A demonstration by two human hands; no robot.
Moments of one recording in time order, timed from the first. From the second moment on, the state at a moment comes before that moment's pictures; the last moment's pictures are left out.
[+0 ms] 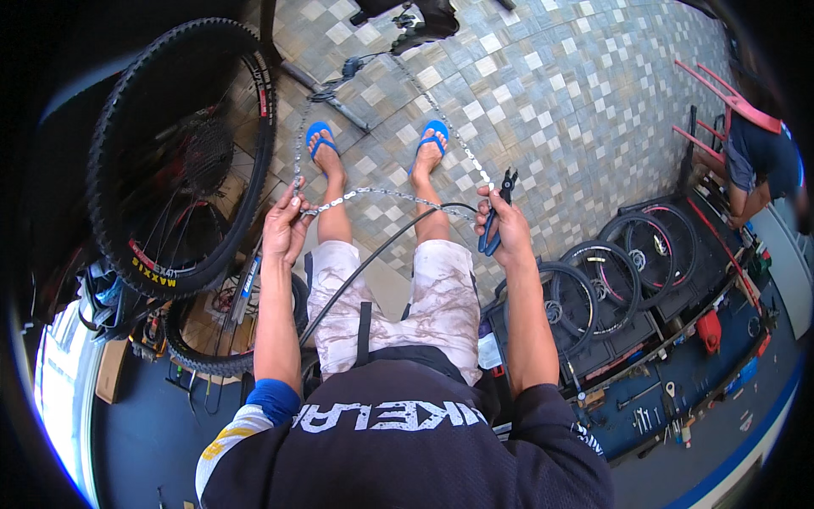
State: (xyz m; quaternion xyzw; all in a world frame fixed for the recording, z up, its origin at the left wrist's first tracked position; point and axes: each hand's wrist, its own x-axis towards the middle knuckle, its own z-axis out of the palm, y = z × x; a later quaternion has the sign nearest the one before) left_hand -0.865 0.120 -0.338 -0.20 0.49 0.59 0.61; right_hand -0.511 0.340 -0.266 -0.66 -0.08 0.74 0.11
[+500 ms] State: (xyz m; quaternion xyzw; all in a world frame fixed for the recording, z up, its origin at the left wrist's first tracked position) left_hand -0.821 0.108 -0.320 -0.21 0.49 0.53 0.66; right_hand -0.490 0.329 -0.312 -0.72 -0.09 0.69 0.04
